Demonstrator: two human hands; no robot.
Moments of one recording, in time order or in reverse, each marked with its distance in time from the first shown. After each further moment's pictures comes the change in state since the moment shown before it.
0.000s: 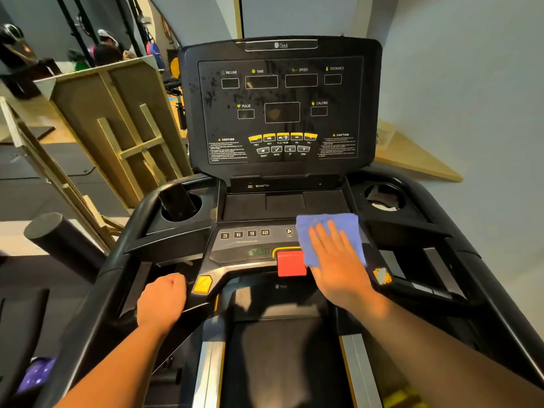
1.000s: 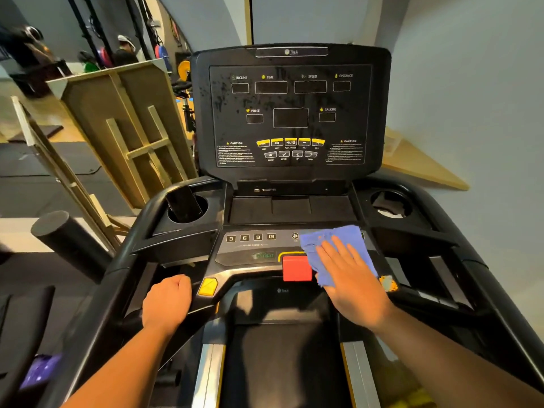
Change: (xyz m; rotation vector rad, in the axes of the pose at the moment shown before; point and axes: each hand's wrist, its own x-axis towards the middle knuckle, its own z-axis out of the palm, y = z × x) left_hand 0.002 -0.003 -0.001 0.059 -0.026 0.045; right_hand -0.023 0.015 0.001 -0.100 0.023 -0.138
